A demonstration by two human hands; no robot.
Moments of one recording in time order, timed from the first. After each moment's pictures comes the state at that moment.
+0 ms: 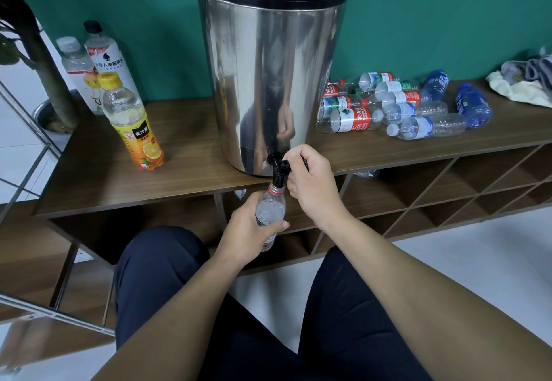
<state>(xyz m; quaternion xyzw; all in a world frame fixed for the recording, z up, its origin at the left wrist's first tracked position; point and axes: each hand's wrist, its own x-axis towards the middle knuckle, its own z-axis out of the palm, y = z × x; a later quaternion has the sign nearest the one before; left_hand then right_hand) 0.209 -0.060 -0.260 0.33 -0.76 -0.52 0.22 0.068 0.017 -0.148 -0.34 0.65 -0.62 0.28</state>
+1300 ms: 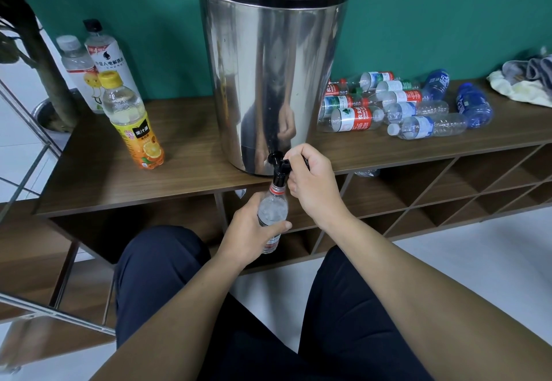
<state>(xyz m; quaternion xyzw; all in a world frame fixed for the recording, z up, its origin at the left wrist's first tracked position) 0.208 -0.057 -0.258 0.35 -0.76 -0.52 0.19 0.067 0.017 -0.149 -0.35 0.65 -0.62 0.27</state>
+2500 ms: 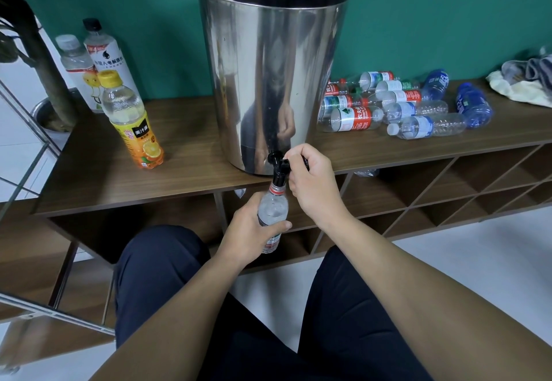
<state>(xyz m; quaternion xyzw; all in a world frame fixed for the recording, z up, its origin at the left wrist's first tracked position) 0.208 -0.057 -0.256 0.34 -0.76 -0.53 0.20 0.067 0.016 -0.149 -0.36 0.67 -0.61 0.24</state>
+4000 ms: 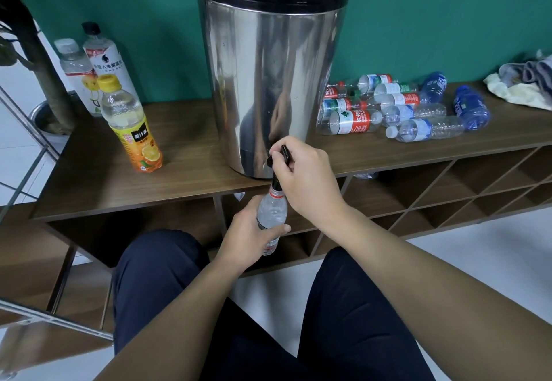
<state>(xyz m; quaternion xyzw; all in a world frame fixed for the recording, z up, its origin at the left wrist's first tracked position) 0.207 -0.057 -0.257 0.34 -0.75 -0.53 0.21 0.071 0.014 -0.123 -0.53 0.74 -0.41 -0.02</state>
